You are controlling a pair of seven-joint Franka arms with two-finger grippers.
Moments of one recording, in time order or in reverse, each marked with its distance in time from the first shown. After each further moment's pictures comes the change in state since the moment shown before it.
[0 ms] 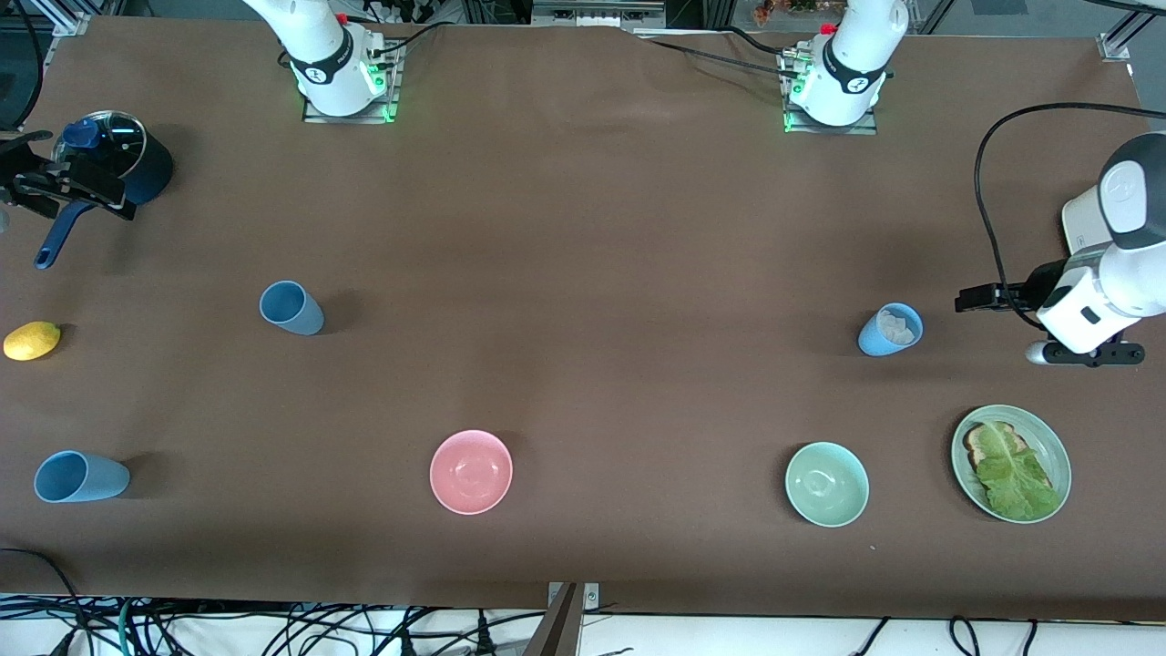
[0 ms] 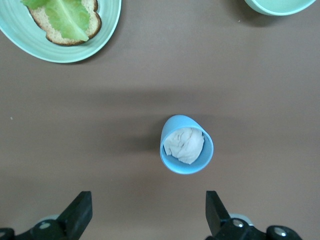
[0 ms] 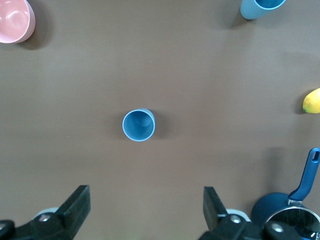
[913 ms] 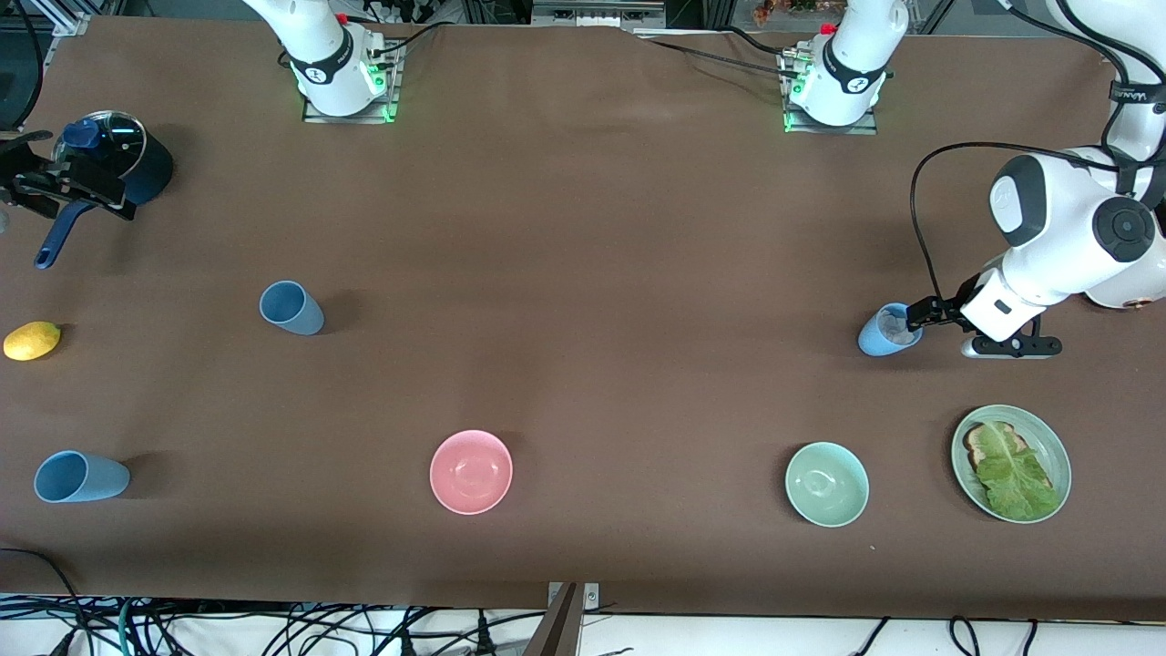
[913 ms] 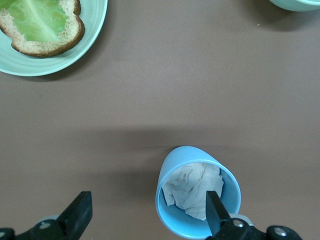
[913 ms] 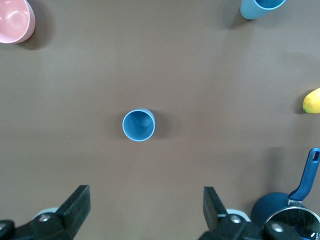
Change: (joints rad) left arm -0.019 -0.032 0.001 -0.370 0.000 0.530 -0.003; right arm 0.000 0.000 0.000 0.000 0.000 0.000 0.000
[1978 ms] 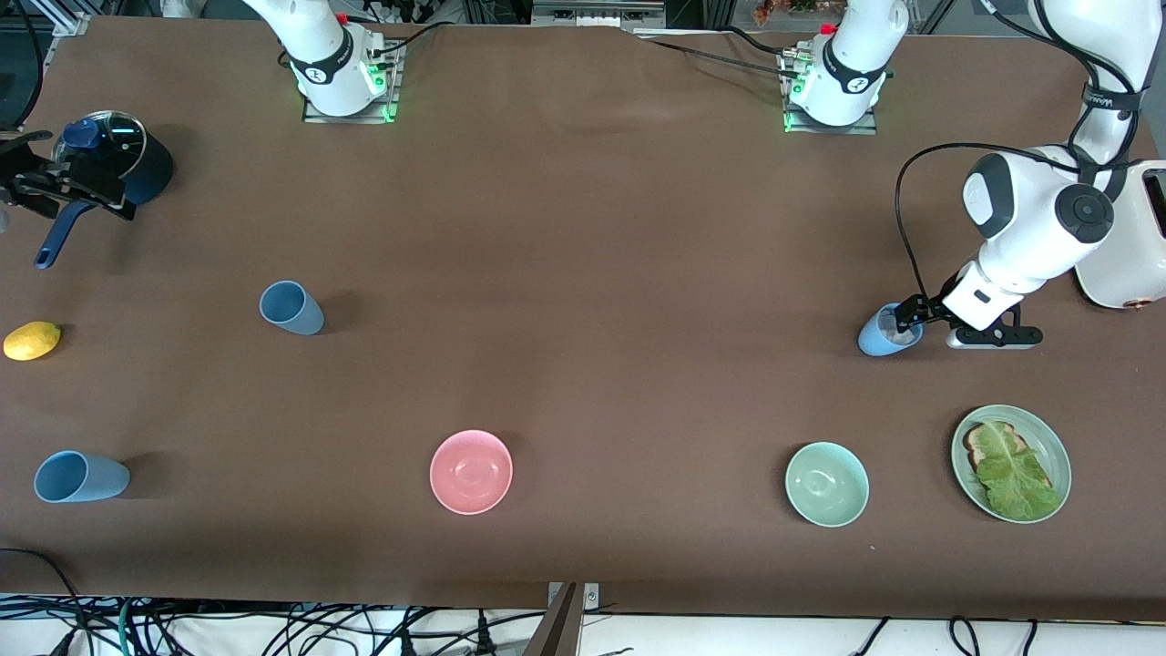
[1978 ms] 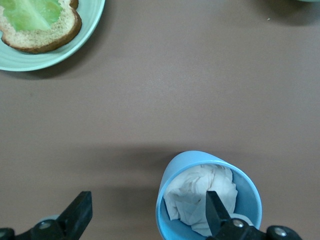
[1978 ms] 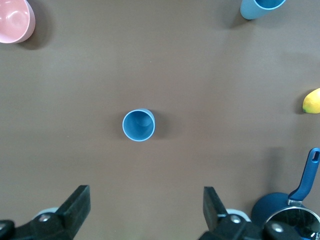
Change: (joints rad) left arm 0.000 0.005 0.000 -0.120 0.000 0.202 0.000; right arm 0.000 0.000 0.000 0.000 0.000 0.000 0.000
